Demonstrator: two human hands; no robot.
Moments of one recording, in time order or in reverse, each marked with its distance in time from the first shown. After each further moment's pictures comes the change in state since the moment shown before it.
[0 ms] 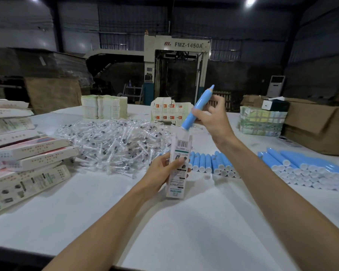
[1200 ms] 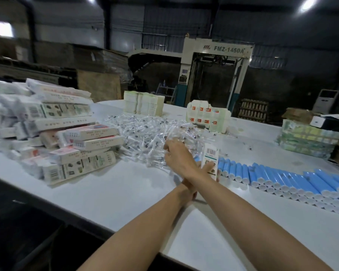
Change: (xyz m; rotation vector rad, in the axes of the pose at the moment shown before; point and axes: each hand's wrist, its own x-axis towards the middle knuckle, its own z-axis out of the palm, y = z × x) left_hand -0.009 -0.019 0.004 -0.293 0.177 -0.181; right_hand -0.066 0.085 0.185 -0.899 -0.534 -0.255
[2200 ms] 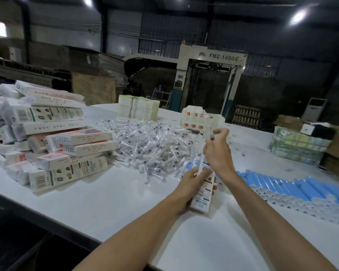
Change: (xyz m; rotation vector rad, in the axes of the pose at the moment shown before) left_hand 0.007 -0.001 -0.002 0.140 -0.011 0.083; right_hand -0.030 0.060 -0.091 0.354 0.443 0.270
